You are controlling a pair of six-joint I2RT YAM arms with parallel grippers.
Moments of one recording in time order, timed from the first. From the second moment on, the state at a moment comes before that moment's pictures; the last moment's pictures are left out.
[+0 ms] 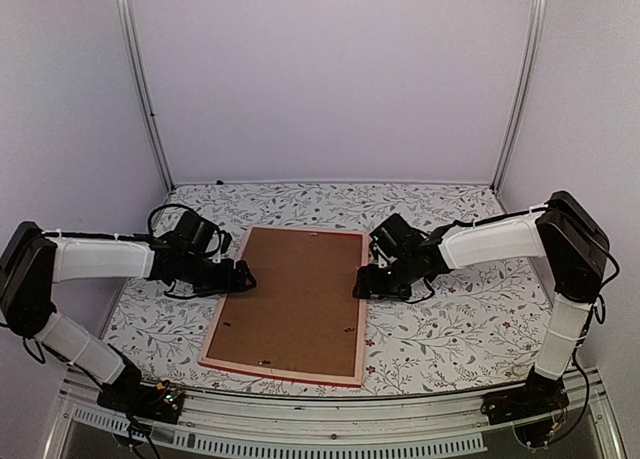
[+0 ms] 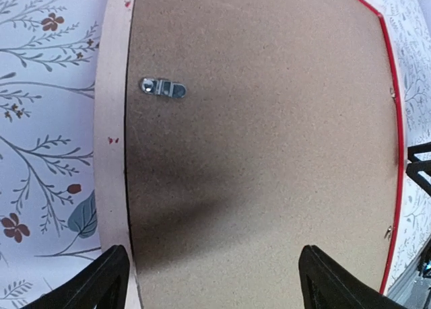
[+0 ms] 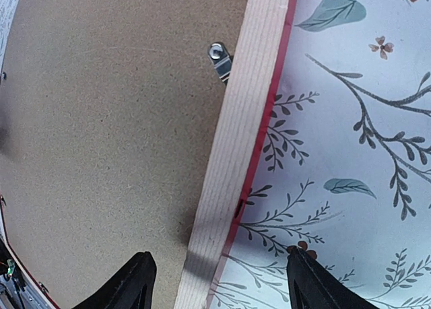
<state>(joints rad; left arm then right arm) -0.50 1.45 0.70 -0.23 0.16 -0.53 0.81 1.85 1.11 -0.30 -0.08 0.71</state>
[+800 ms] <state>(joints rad) -0.46 1.56 0.74 -0.22 0.12 -0.47 0.81 1.85 1.11 -0.30 -0.09 0.71</state>
